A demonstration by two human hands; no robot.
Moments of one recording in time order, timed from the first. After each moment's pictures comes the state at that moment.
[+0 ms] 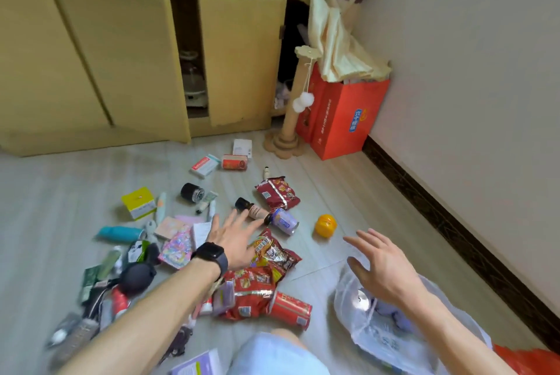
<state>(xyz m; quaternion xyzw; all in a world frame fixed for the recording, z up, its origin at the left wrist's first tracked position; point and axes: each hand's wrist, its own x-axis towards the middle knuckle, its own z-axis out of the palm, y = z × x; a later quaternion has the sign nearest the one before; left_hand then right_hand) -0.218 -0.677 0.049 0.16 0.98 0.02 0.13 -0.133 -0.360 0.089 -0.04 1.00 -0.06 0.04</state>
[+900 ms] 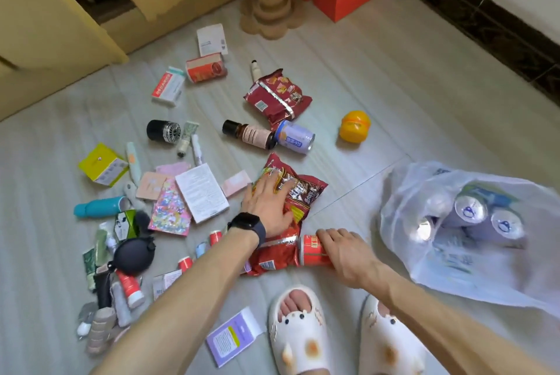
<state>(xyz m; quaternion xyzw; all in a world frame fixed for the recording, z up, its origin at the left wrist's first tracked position) -0.286 -0.608 -0.134 0.21 0.94 0.01 0.26 -0.165 -0.425 -0.176 -0.10 0.94 -0.11 0.32</state>
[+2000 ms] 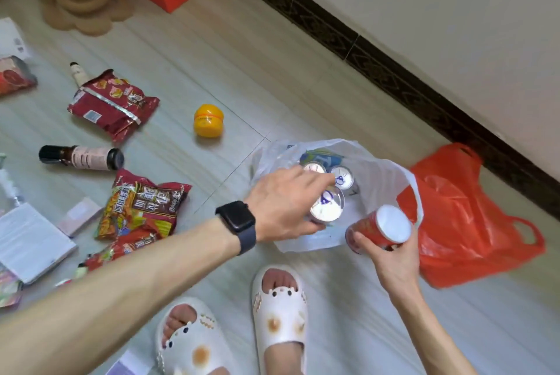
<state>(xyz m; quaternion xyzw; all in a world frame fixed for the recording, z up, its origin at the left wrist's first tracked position) -0.205 -0.382 -0.040 0.61 0.76 0.19 0.12 0.009 -0.249 -0.083 0.56 0.67 -0.47 -0.16</state>
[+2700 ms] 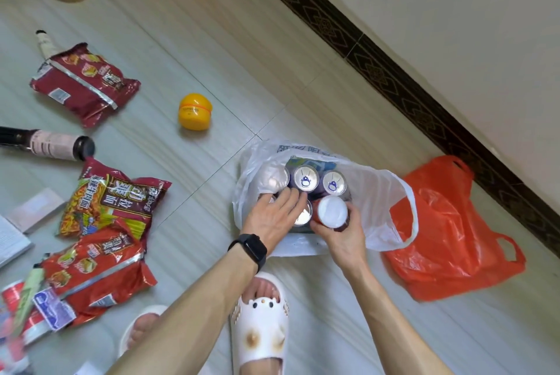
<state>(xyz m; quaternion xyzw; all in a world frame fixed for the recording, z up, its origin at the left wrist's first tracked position) -0.172 -0.360 -0.175 0.57 0.82 0.01 0.04 -0.045 -0.232 -0.151 0.53 0.71 -0.46 -0.06</state>
